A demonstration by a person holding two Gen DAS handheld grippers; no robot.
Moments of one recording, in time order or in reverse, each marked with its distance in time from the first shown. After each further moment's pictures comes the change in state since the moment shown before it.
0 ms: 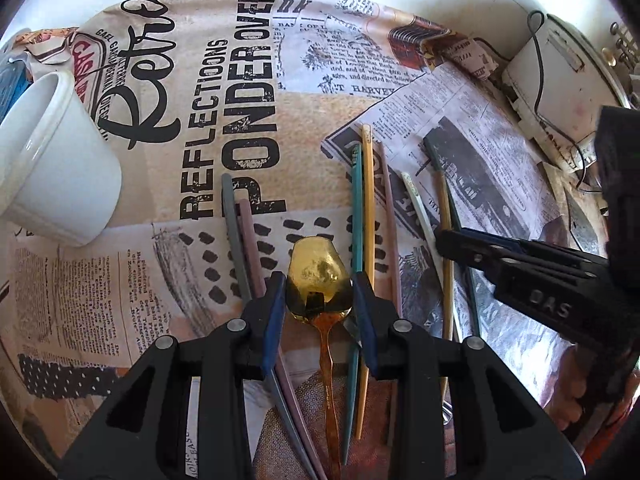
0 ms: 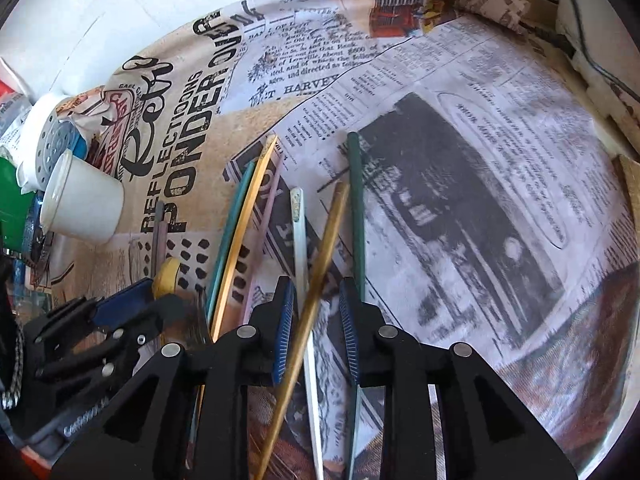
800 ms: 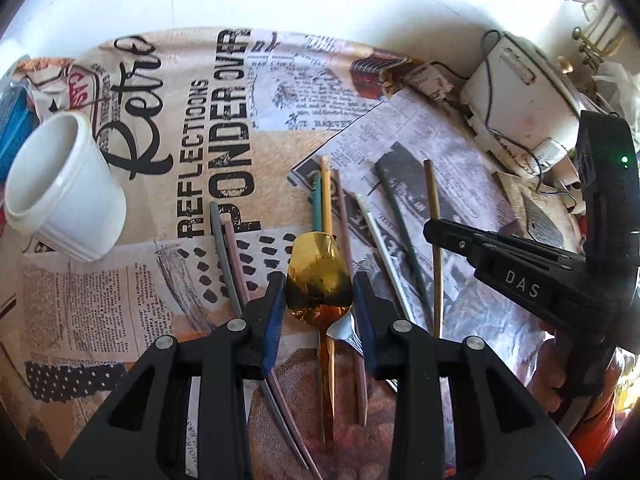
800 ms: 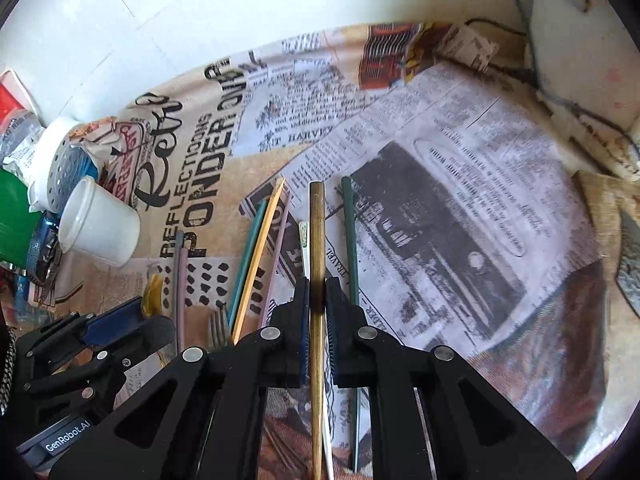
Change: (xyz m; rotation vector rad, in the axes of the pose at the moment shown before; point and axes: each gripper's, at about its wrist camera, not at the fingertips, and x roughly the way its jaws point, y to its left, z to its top) left arm -0.046 -0.013 -0.003 0.053 -0.085 -0.085; right arm -0.049 0.007 -0.016 0.014 -0.167 -0.055
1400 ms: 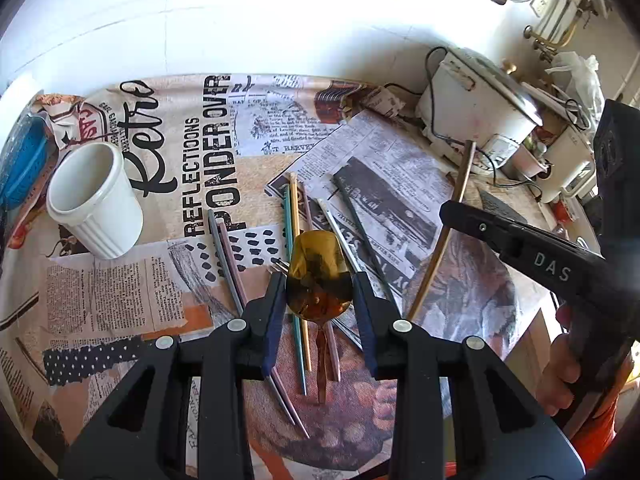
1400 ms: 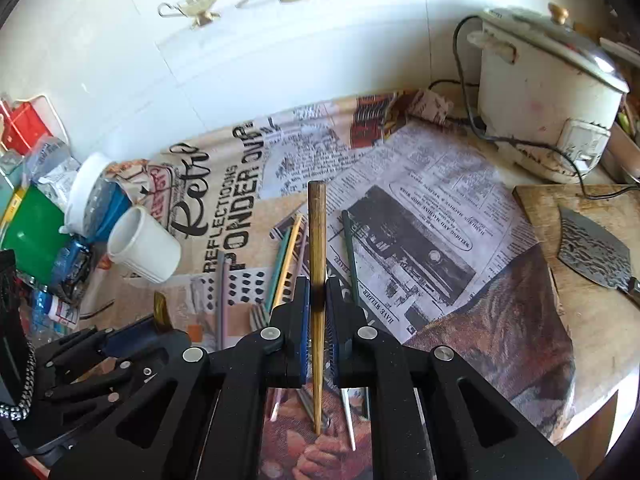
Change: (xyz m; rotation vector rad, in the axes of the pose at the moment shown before) left arm -0.068 -0.020 -0.033 0.076 -0.107 -0.043; right arm -0.086 0.023 -0.032 0.031 -0.199 -0.026
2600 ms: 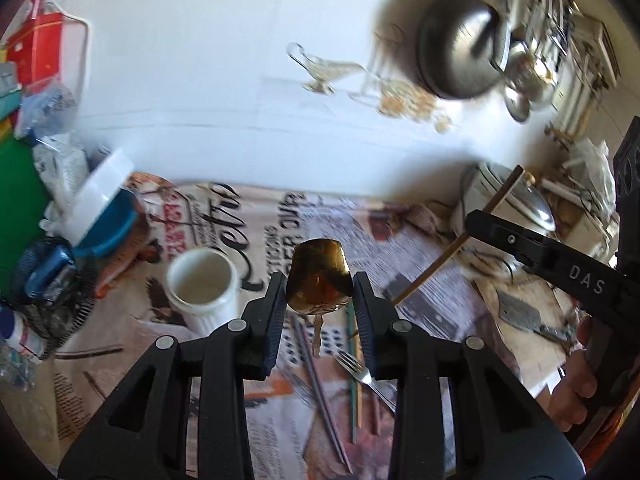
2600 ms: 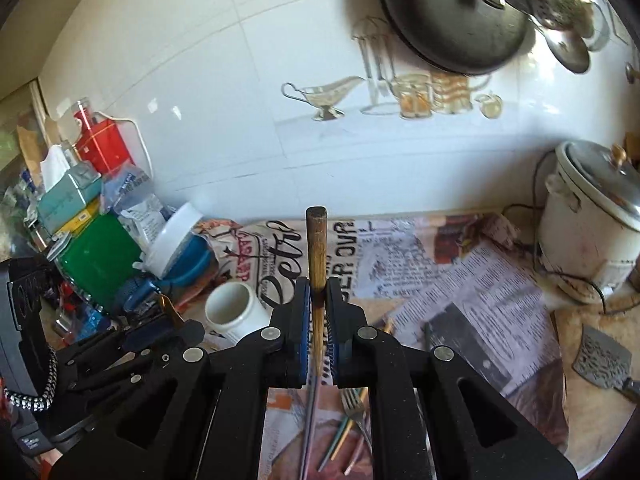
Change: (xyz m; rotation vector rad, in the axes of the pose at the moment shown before) left arm -0.110 0.050 0.036 -0.095 -0.335 0.147; right arm -0.055 0.095 0.054 -0.192 -0.225 0.163
